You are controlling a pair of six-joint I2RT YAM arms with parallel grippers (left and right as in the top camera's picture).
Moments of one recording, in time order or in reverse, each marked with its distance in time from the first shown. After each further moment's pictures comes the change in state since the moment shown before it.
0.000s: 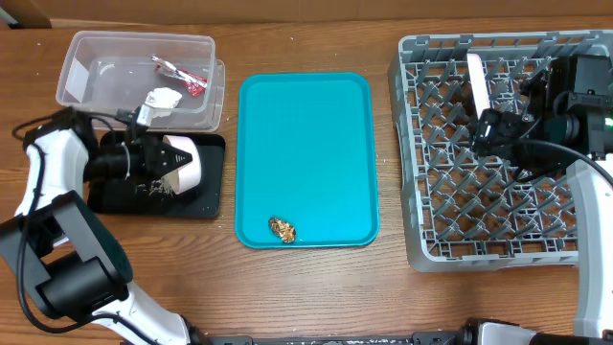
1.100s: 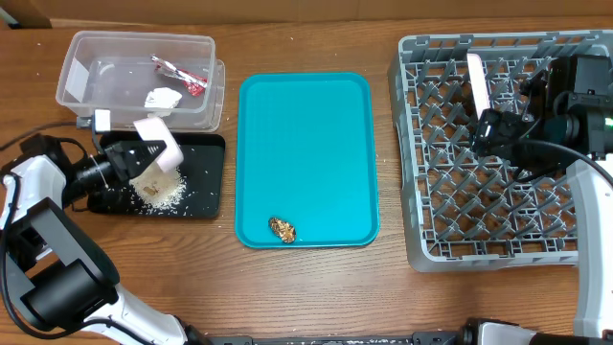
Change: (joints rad) left arm 0.157 0.000 -0.103 0.183 0.337 0.114; right arm 0.000 0.000 0.000 -0.003 0.000 -0.001
